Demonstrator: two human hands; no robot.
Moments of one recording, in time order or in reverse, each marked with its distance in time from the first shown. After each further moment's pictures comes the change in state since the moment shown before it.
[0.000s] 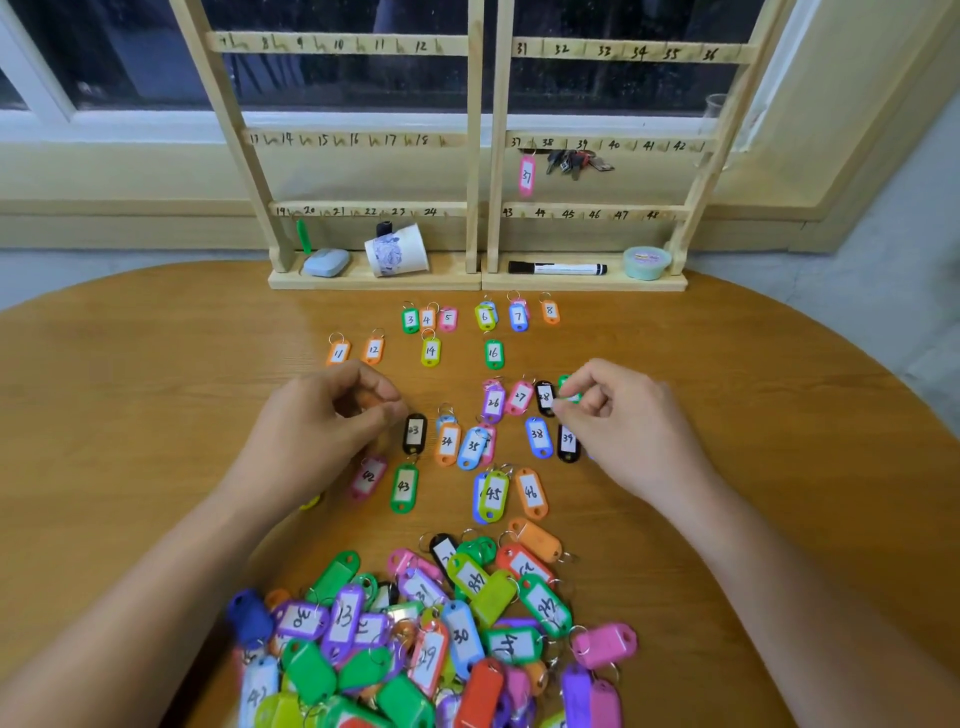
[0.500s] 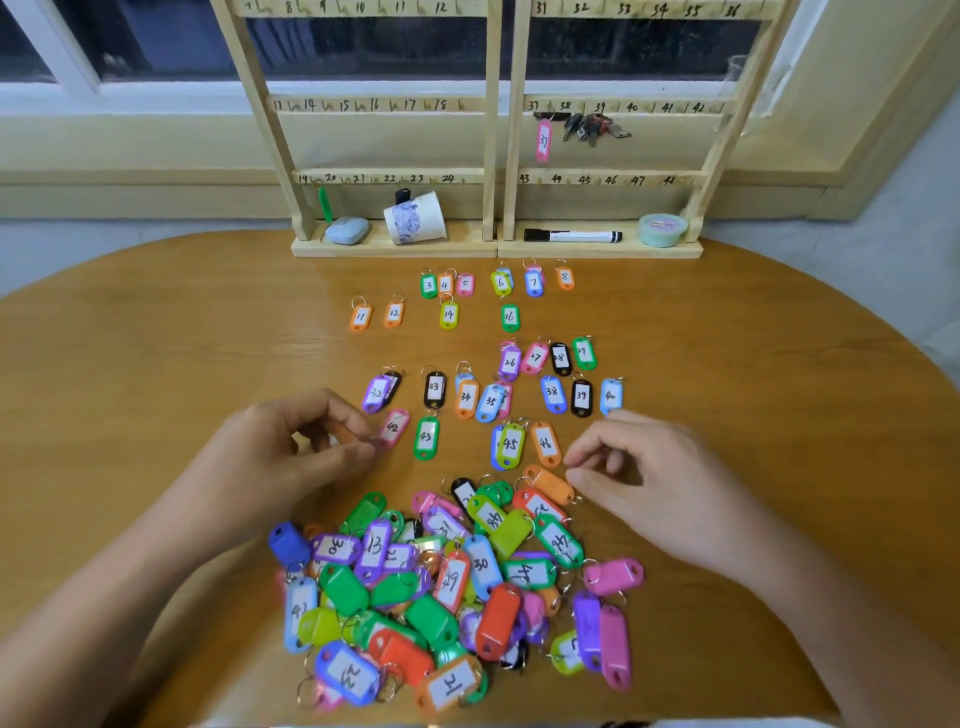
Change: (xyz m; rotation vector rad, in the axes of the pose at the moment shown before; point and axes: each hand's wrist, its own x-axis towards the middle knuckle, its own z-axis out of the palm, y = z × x) left_hand -0.069 -0.026 -0.042 0.113 -0.117 0.028; right_hand -0.084 0.000 -0.015 -0.001 -0.259 -0.188
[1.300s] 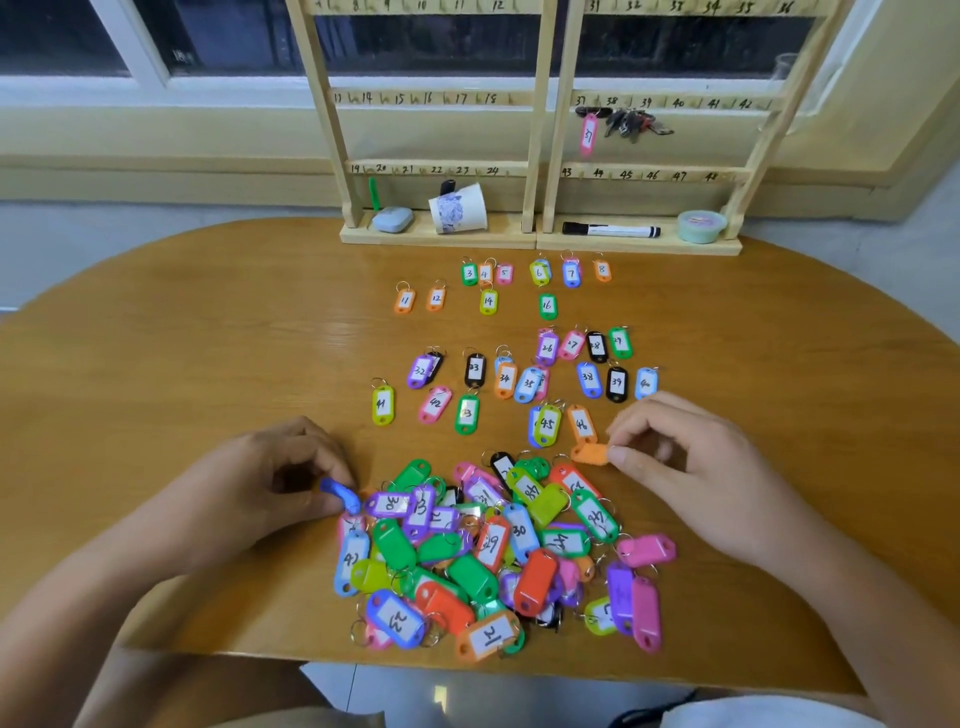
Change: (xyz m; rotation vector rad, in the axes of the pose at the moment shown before) left_hand -0.055 -0.049 -0.038 0.048 -0.240 0.046; right_hand -0.011 -0.006 0.001 0.044 0.010 -0.035
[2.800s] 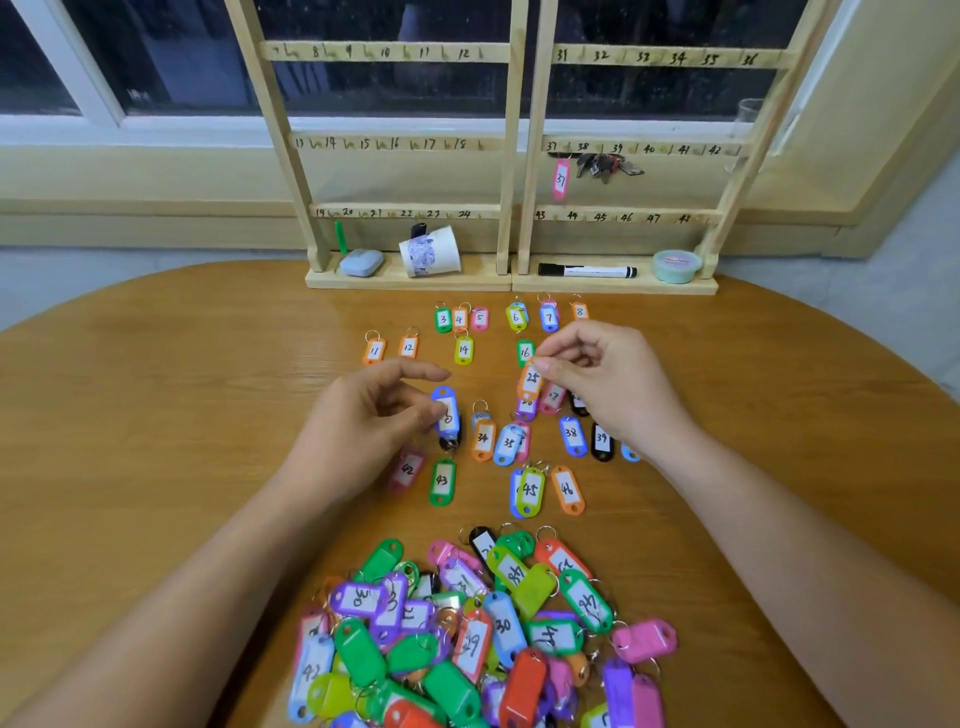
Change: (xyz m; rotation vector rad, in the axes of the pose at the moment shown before) left_hand 0.141 0.064 0.035 -0.419 0.288 0.036; right_hand 0.147 0.008 0.008 0.258 0.213 0.081
